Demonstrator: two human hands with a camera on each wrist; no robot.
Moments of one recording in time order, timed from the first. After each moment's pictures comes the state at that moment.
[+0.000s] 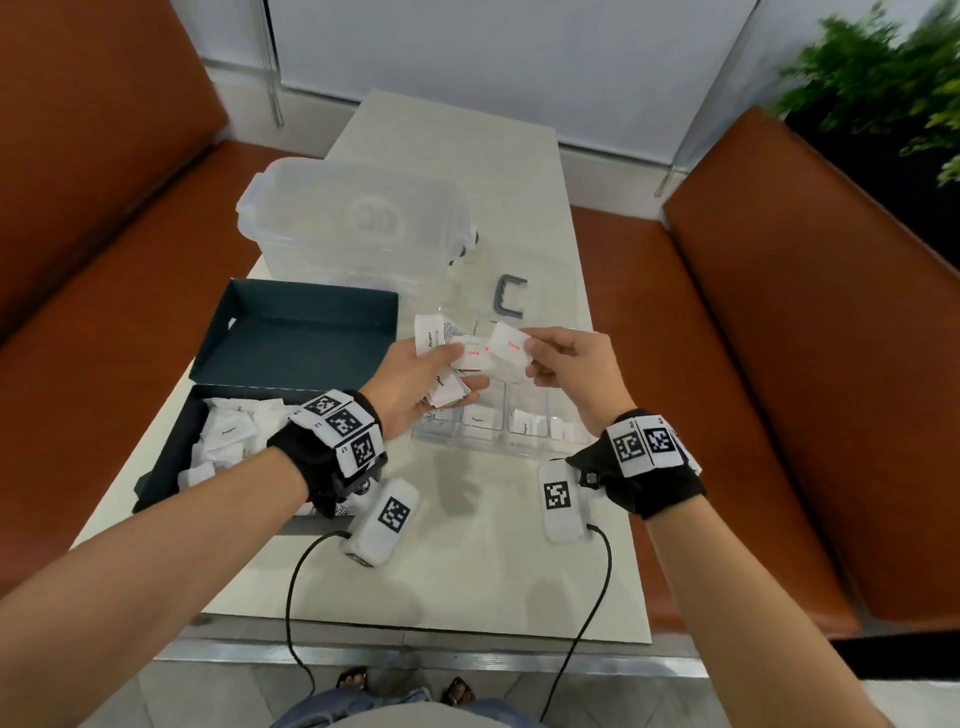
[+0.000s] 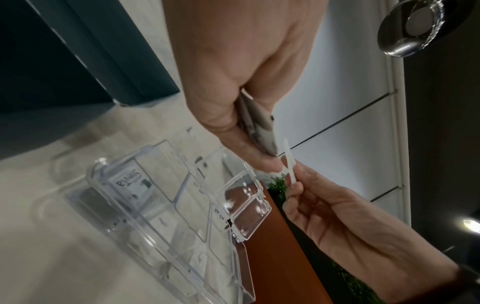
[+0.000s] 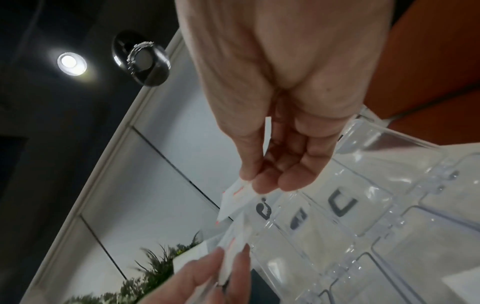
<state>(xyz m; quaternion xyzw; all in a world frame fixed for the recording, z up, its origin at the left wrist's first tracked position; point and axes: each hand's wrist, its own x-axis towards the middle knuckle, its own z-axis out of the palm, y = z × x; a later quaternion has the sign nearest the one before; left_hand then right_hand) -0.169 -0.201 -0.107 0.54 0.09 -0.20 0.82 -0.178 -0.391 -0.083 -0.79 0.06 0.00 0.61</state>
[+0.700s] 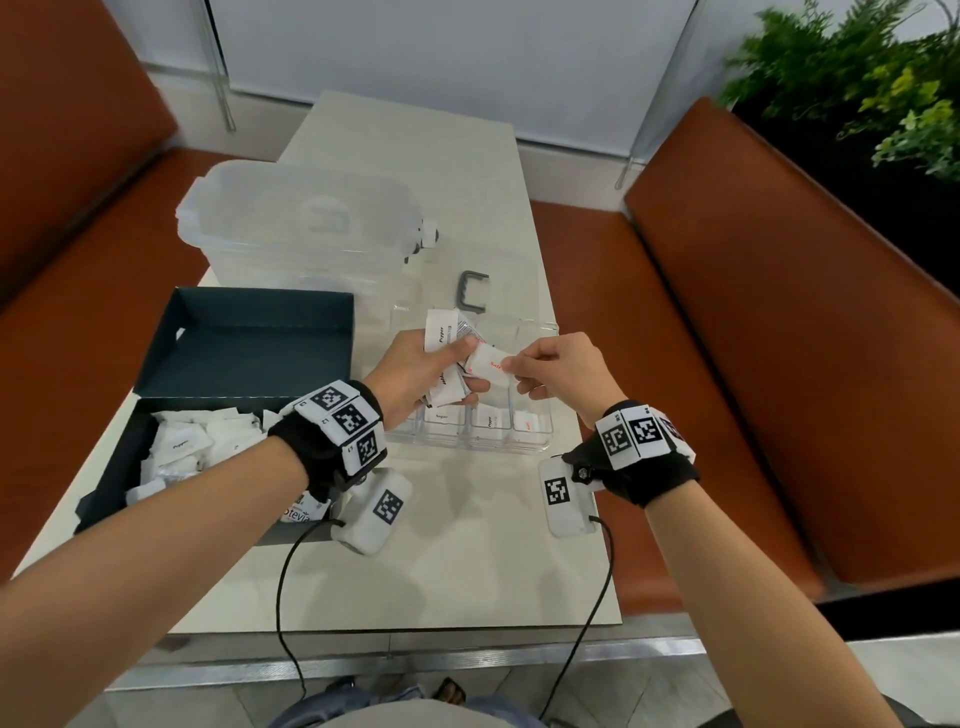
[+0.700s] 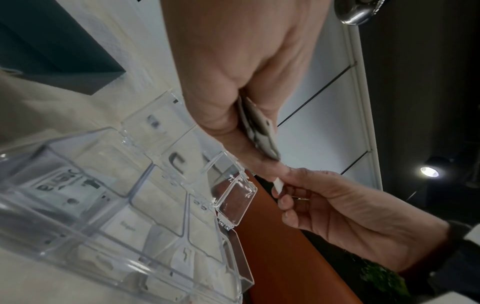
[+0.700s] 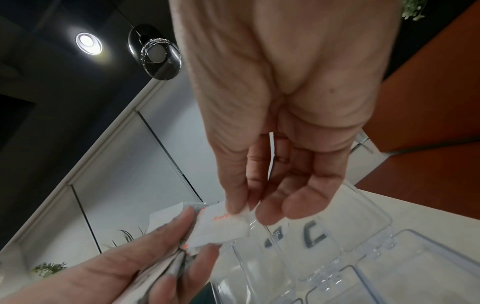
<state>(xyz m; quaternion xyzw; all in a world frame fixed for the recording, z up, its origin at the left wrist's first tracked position) -0.169 -0.240 -0.100 0.59 -0.02 -0.22 0.77 -0.186 -0.431 -0.086 -0.86 0.08 0.02 0.50</state>
